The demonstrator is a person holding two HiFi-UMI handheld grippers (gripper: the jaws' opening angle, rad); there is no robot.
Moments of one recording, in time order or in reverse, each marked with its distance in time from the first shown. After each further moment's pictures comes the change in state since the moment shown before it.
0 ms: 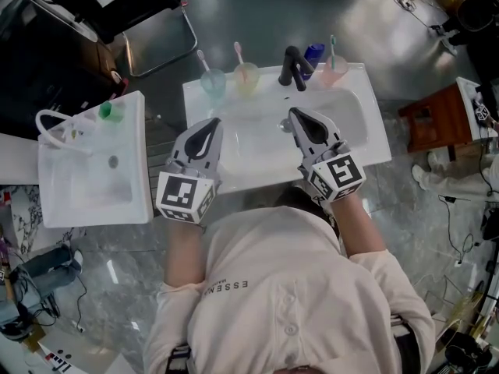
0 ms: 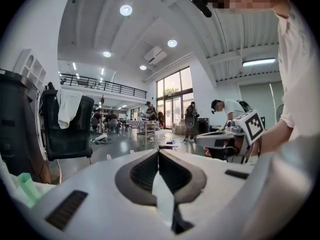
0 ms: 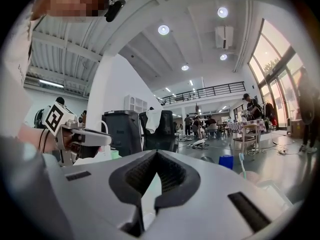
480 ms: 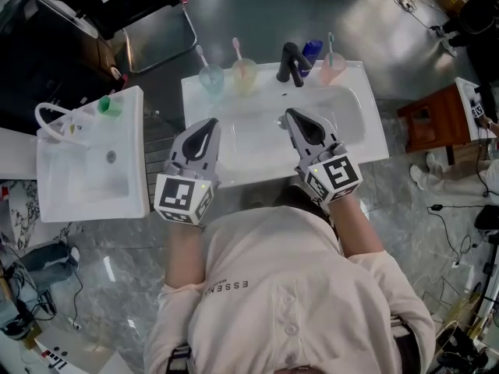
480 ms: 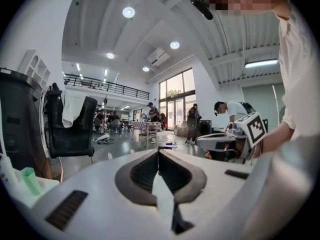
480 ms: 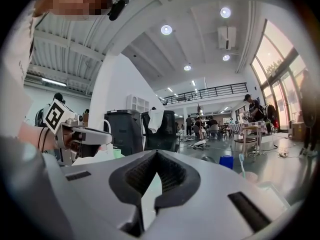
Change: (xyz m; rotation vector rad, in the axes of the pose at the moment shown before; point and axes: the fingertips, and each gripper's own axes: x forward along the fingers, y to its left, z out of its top) left arm -0.011 -0.009 0.000 -0.023 -0.016 0.030; right arm -0.010 0.009 -0.001 -0.019 0.004 0.018
